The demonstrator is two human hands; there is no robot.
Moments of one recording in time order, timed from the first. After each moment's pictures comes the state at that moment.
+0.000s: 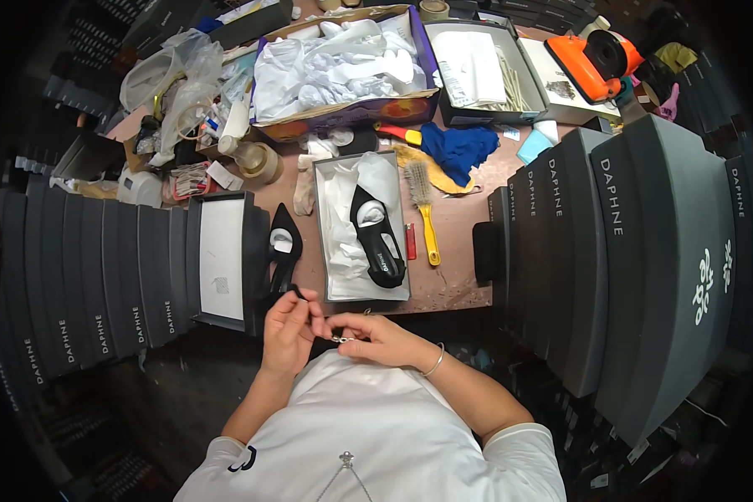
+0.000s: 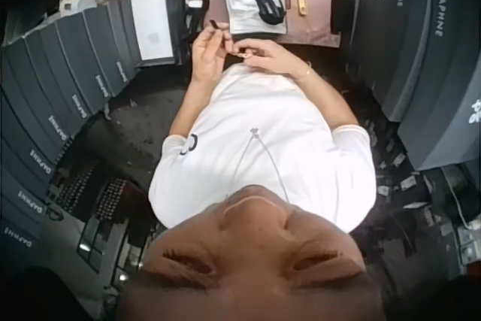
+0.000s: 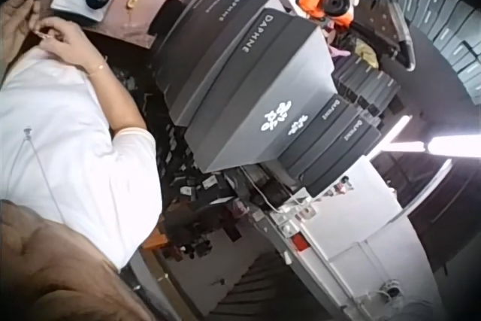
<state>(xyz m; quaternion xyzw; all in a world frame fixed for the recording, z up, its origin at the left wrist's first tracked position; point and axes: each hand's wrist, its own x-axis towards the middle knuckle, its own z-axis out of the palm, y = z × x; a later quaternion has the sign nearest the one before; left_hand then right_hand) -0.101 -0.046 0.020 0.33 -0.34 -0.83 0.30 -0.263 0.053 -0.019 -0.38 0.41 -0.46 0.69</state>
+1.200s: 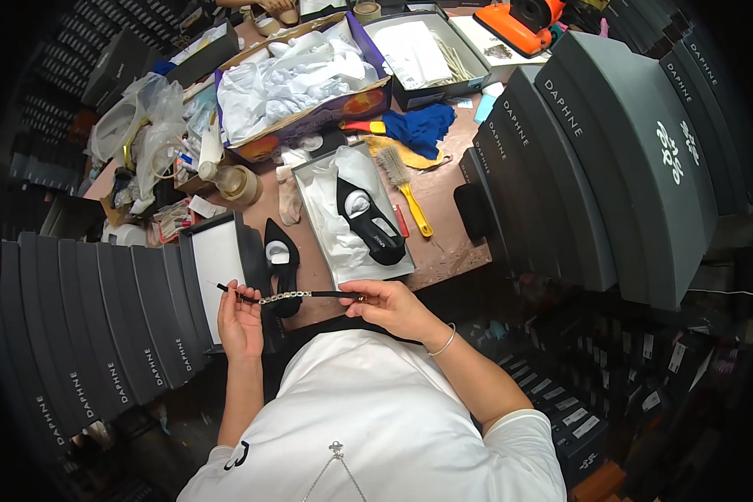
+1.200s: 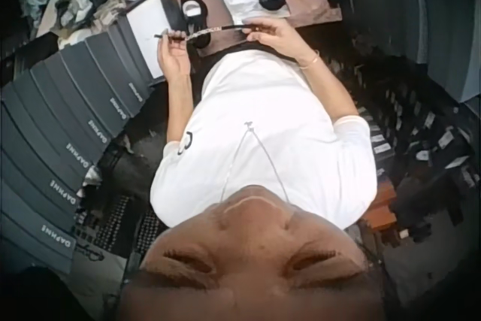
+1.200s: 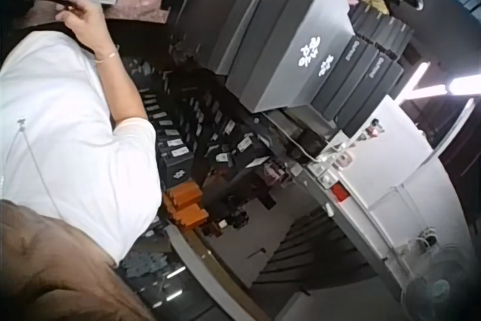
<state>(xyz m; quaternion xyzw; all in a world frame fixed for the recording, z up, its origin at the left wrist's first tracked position) -0.015 -0.131 -0.004 0.43 -0.26 -0.76 0.41 -0.226 0.053 -0.007 -0.25 0.49 -0.59 0.59</state>
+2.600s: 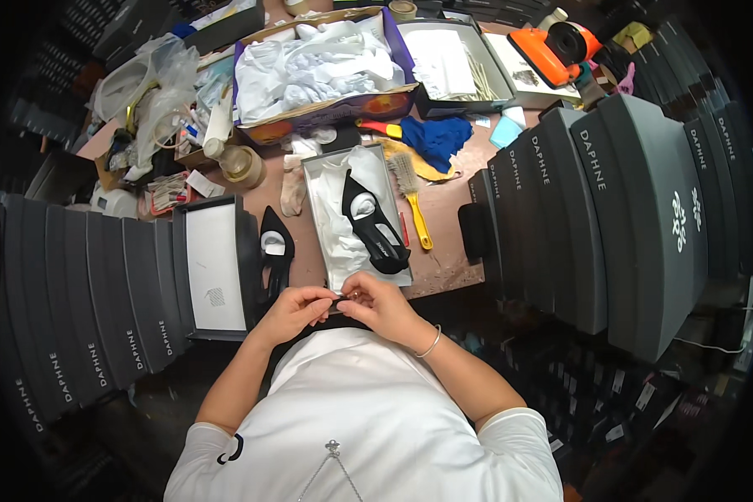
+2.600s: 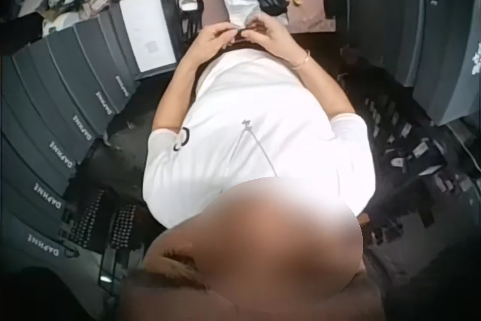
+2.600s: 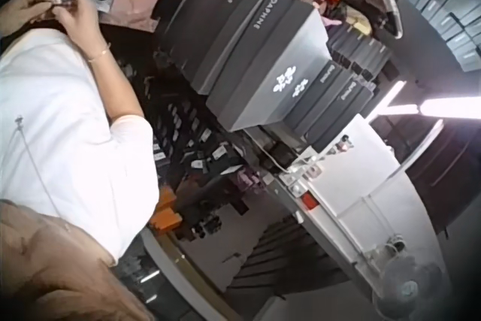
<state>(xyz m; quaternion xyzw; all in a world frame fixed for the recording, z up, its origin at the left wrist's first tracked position) -0.067 -0.115 -0.016 0.26 -0.58 -0.77 -0.07 -0.232 0.026 -0.011 -0.35 0.58 -0.52 0.52</state>
